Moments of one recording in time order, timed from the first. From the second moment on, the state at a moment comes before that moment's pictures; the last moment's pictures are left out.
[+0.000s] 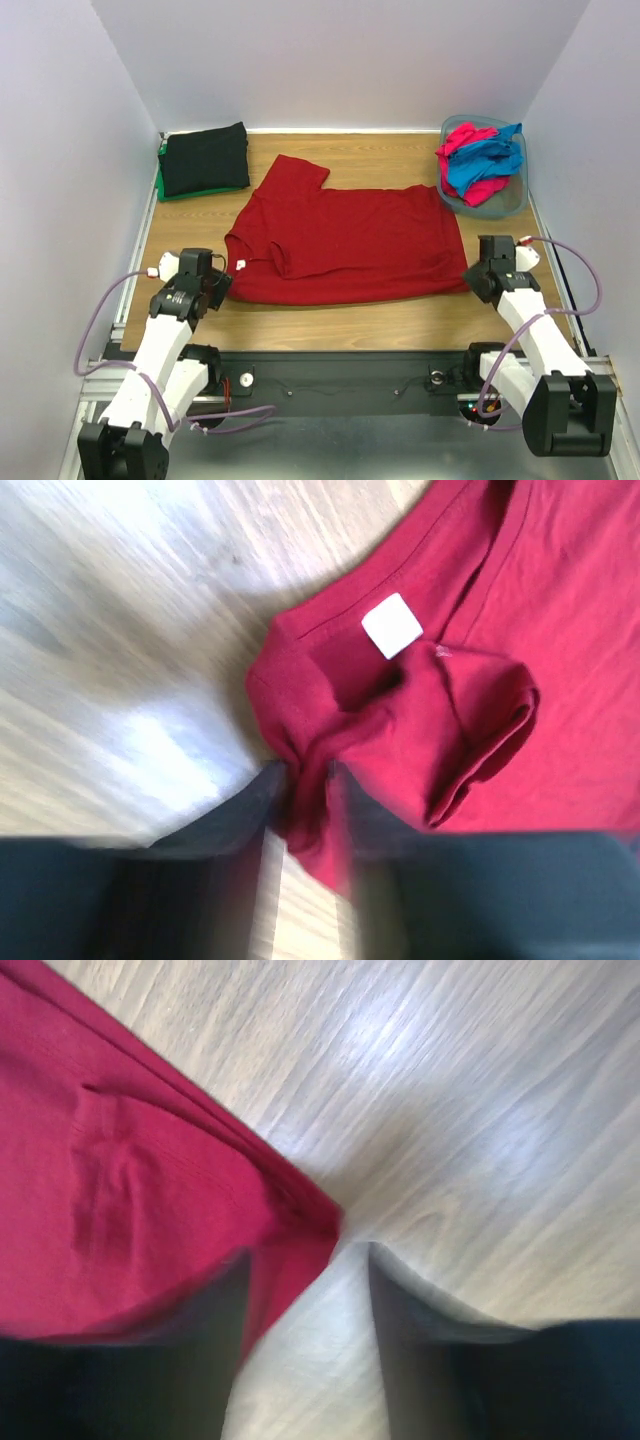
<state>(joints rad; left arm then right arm) -0.13 0.74 0.48 -0.67 -0.18 -1.17 -0.02 0.94 0.51 -0.57 0.36 0.84</state>
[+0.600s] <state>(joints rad) -0.27 0.80 0.60 -0.67 -0.18 -1.19 -0.02 0.85 0.66 -0.55 0.05 0.70</state>
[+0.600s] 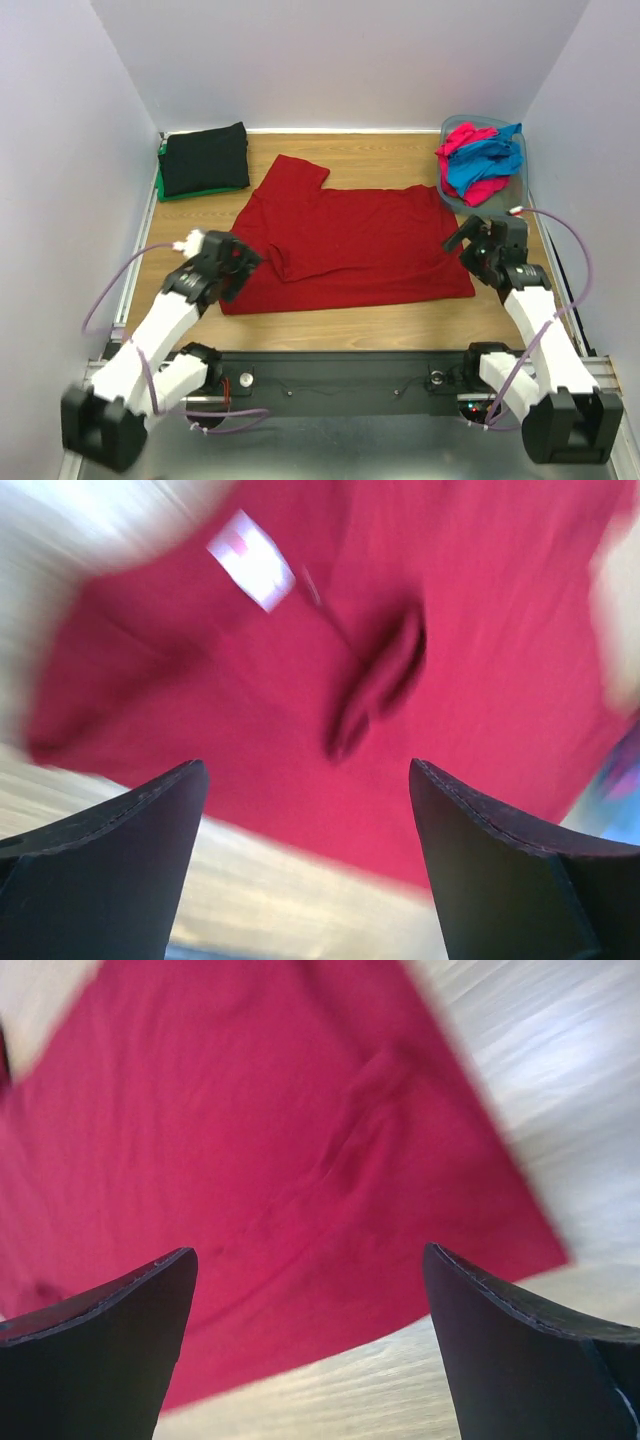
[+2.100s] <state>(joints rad) -0.53 1.98 1.55 -0.55 -0.29 -0.99 0.04 1.03 0.59 -0.40 -0.06 0.60</state>
